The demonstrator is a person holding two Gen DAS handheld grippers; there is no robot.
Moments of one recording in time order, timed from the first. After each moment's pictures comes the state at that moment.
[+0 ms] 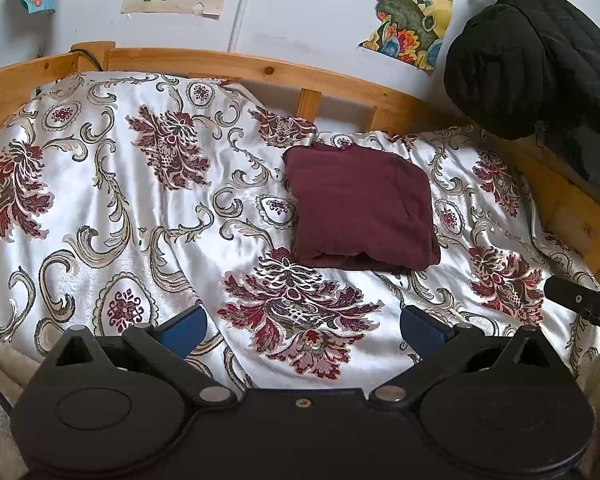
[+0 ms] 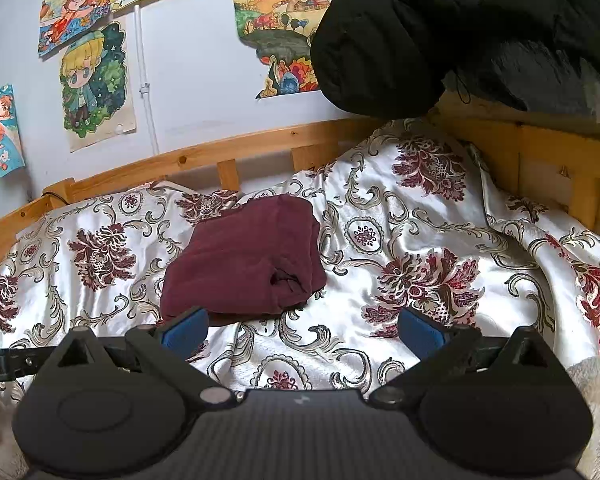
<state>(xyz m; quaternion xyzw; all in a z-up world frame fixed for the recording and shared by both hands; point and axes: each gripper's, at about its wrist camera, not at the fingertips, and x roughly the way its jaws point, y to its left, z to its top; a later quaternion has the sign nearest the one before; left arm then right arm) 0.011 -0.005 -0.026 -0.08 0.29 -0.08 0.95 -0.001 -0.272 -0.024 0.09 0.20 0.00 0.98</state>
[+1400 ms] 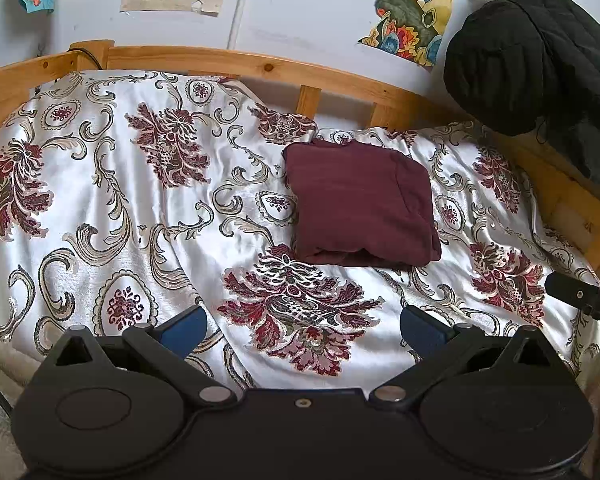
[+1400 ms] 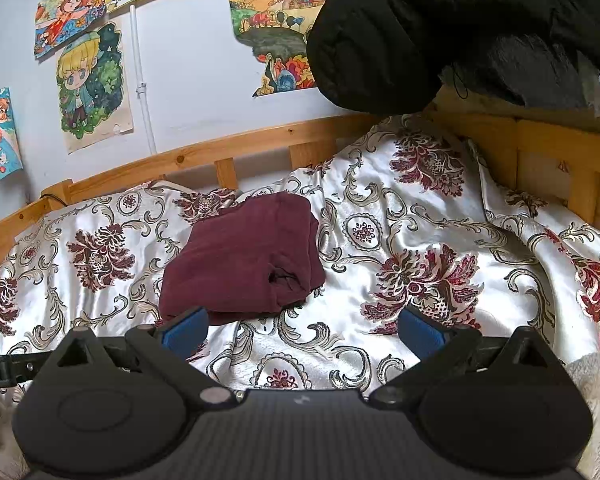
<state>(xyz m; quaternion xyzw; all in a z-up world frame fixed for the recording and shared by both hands) 0.010 -0.006 -0.026 -0.08 0.29 -0.08 0.95 -0.001 -0.273 -0.024 0.10 0.20 0.00 0.98</state>
